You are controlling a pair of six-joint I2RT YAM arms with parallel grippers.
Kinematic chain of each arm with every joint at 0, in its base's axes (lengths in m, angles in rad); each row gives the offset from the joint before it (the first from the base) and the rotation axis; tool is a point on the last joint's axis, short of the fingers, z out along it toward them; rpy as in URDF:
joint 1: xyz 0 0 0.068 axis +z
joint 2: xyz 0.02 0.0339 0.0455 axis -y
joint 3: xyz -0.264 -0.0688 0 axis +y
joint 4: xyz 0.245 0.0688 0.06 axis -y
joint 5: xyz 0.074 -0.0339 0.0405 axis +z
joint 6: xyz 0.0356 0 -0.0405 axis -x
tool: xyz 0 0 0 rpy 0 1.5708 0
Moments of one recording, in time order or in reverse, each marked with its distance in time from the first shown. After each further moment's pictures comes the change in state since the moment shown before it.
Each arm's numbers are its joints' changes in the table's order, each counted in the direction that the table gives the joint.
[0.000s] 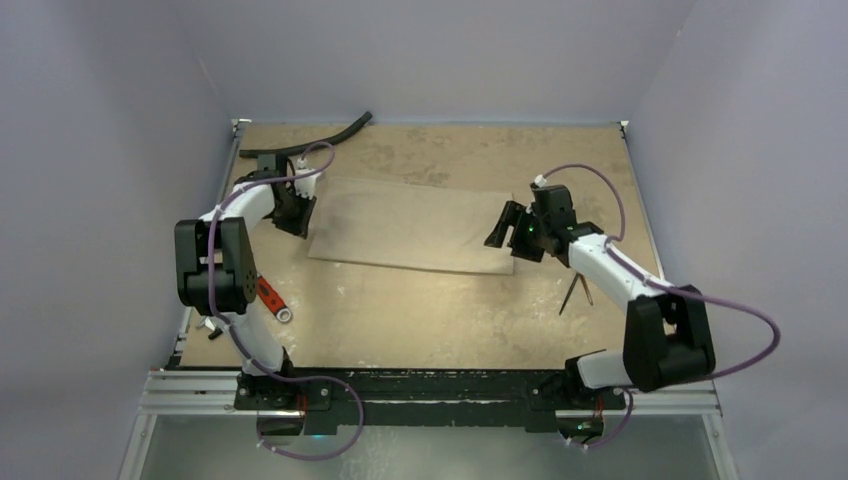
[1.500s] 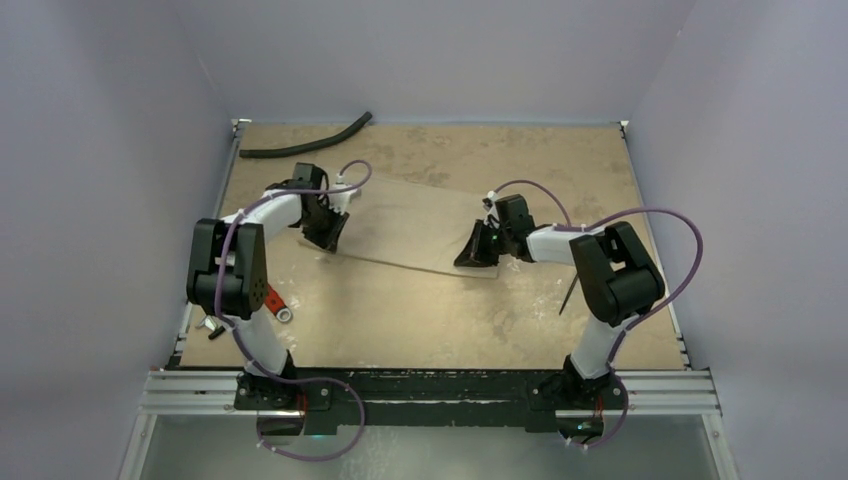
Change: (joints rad) left arm -0.207 0.013 0.092 0.002 -0.057 -0.007; right arm 0.133 -0.364 -0.003 0.330 0.246 -0.086
